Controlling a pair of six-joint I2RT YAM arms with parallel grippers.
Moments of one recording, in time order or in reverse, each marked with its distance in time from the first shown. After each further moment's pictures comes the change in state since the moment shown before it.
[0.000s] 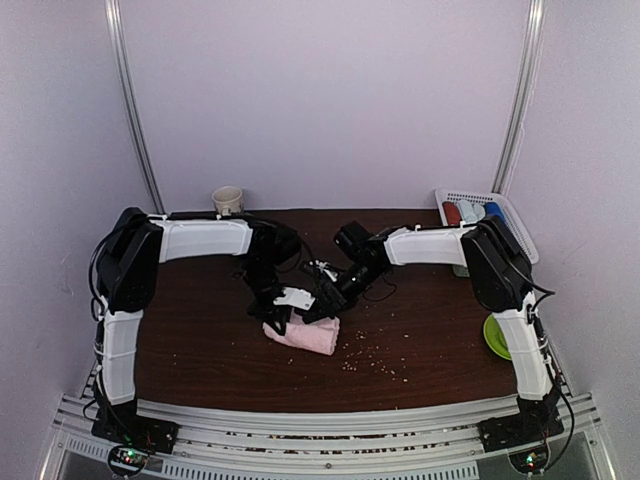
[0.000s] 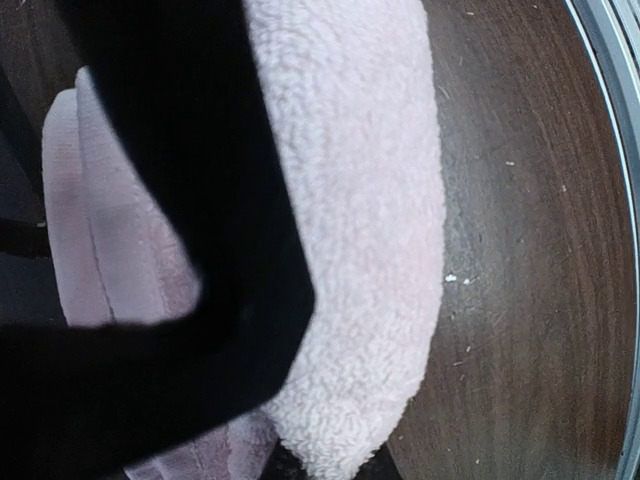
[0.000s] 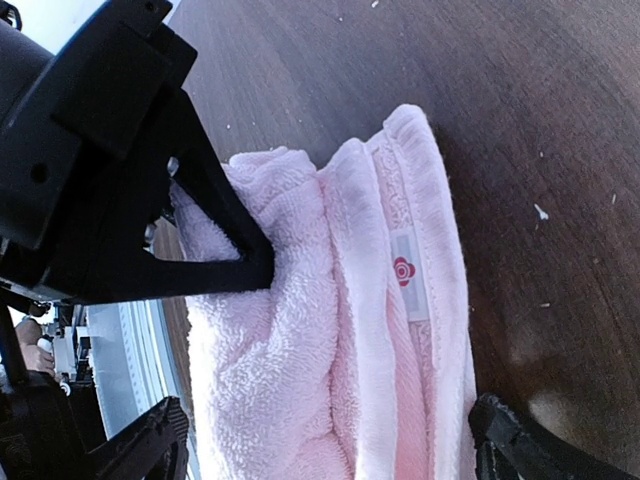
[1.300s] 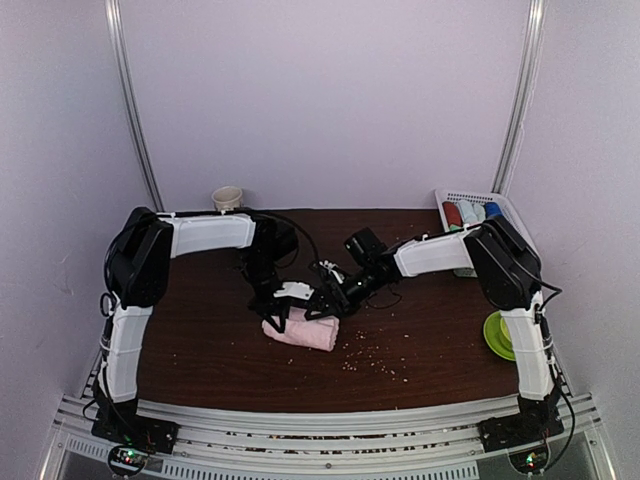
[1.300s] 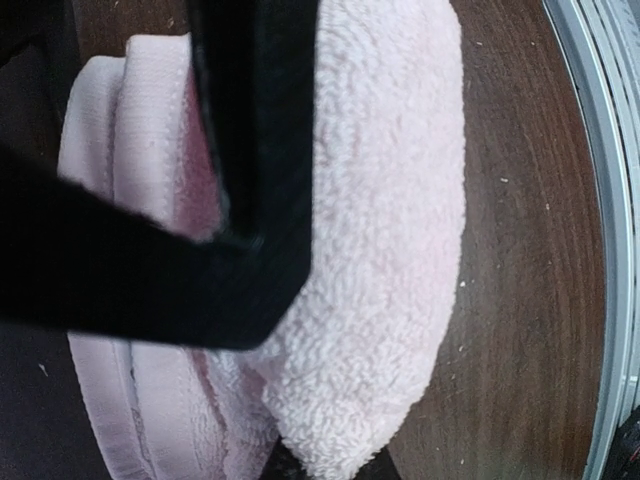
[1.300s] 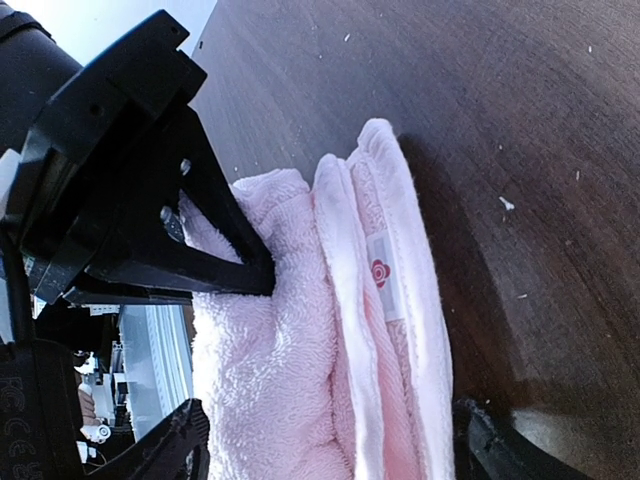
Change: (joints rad) left arm 0.049 0.090 0.119 -0.112 0.080 -0.037; right arm -0.018 -0.057 -0.208 0.325 -0.064 0.234
